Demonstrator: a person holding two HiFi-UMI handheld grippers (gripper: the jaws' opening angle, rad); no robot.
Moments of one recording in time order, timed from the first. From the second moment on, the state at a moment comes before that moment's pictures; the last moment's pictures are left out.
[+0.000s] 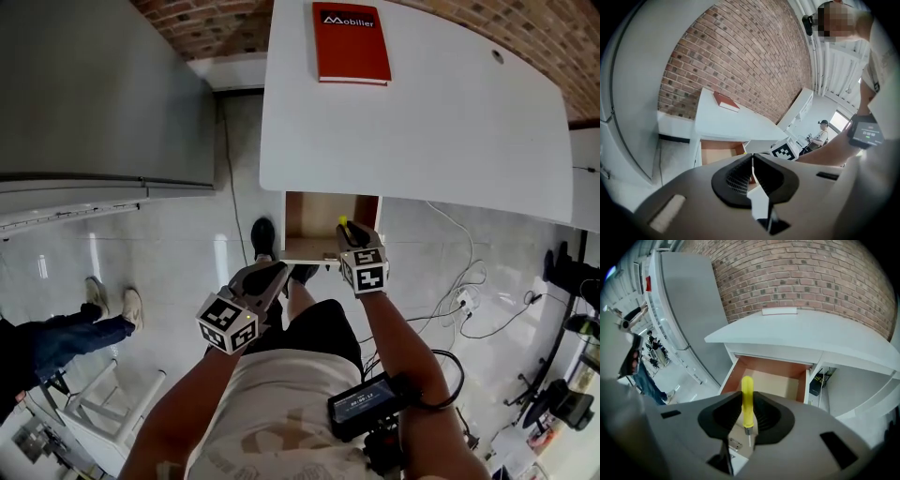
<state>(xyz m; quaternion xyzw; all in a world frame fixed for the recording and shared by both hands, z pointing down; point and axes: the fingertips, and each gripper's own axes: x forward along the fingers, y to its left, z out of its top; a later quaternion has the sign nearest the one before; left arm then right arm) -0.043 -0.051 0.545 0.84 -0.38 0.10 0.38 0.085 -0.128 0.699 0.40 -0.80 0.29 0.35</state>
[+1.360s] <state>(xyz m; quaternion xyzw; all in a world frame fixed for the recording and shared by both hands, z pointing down) -0.024 -0.077 0.478 0.88 -0.35 0.12 0.31 0.094 -0.106 0.556 0.42 -0.84 0.28 0.23</state>
